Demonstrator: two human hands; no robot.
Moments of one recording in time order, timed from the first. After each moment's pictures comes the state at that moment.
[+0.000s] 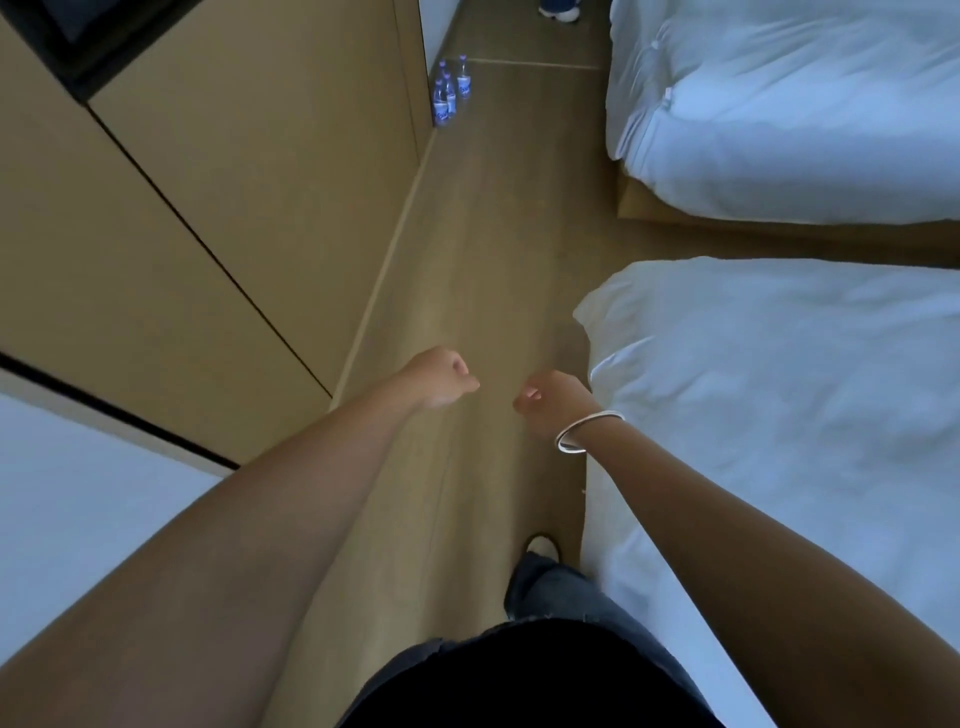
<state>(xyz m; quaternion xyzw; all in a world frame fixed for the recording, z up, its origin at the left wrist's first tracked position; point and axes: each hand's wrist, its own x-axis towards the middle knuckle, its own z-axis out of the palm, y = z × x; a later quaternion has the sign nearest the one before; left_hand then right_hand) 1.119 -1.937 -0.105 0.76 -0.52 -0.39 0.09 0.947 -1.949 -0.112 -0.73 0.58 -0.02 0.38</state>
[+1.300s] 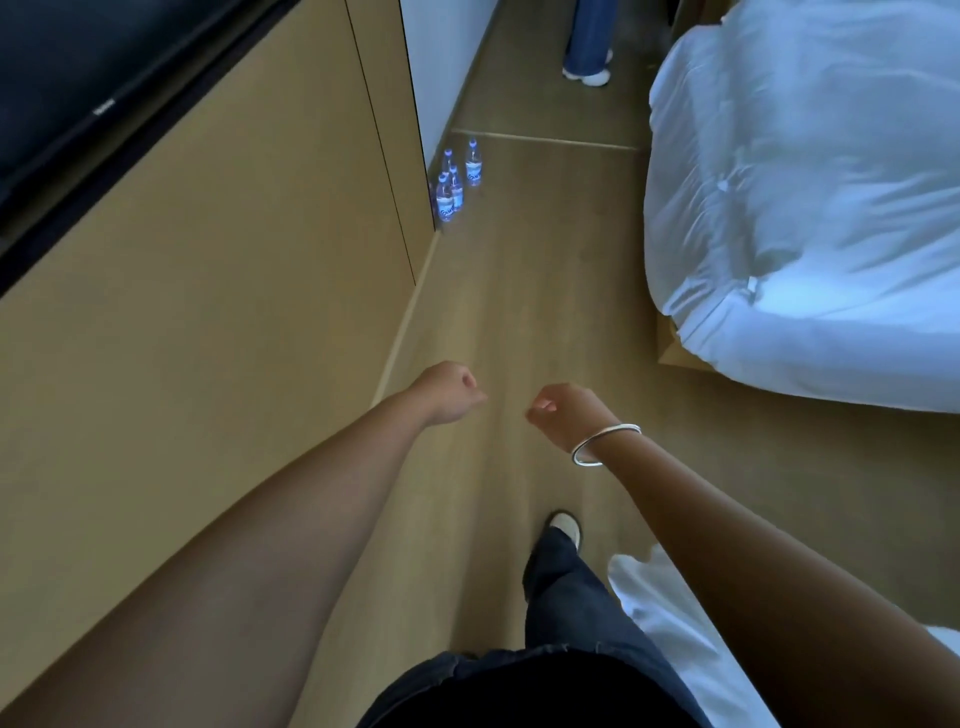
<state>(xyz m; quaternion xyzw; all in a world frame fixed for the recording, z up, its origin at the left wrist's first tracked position) 1.289 -2.591 -0.106 0.76 -0.52 -0.38 0.08 1.113 -2.610 -0.106 -0.73 0.57 0.00 0.37</state>
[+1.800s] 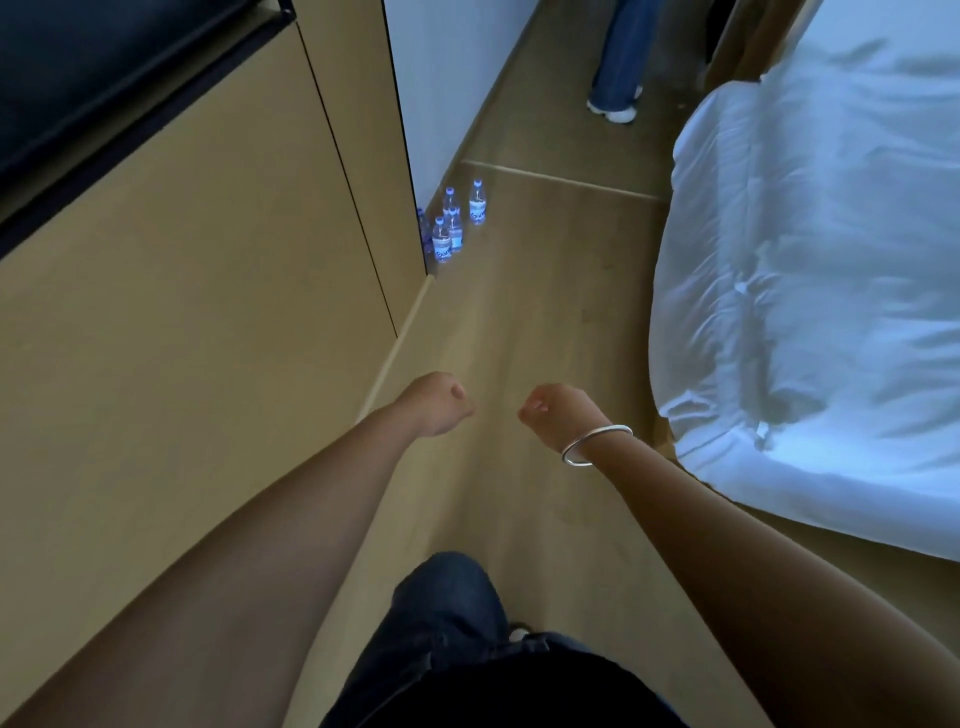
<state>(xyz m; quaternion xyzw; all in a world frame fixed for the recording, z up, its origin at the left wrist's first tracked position) 1.297 -2.848 -0.112 0.78 -0.48 -0.38 0.11 1.125 -2.896 -0.106 -0.75 0.55 0.02 0.37</state>
